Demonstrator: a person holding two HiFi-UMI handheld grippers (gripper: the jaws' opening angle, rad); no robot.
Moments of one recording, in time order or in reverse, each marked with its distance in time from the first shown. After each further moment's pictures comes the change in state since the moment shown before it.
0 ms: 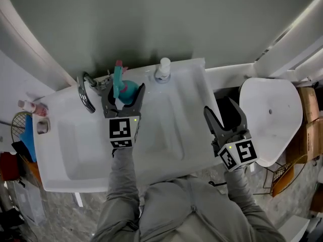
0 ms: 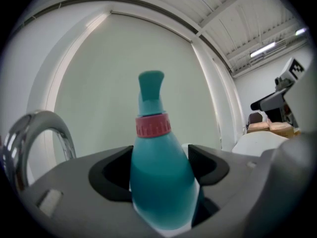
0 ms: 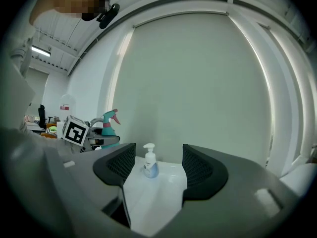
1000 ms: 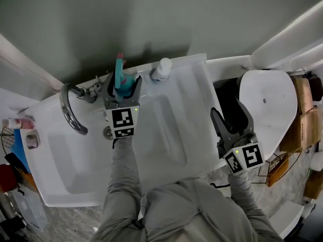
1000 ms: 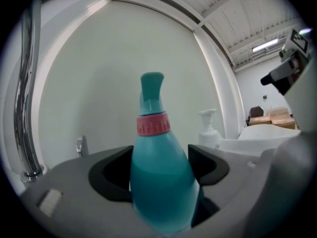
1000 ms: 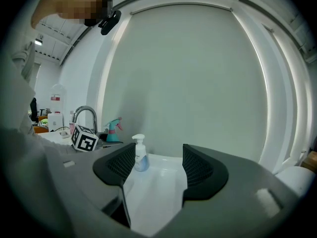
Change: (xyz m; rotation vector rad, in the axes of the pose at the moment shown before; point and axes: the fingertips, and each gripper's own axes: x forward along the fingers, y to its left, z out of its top) left arm 0.085 0.019 -0.091 -0.005 0.077 -0.020; right arm 0.035 -0.019 -0.021 -0.028 0.110 -0.088
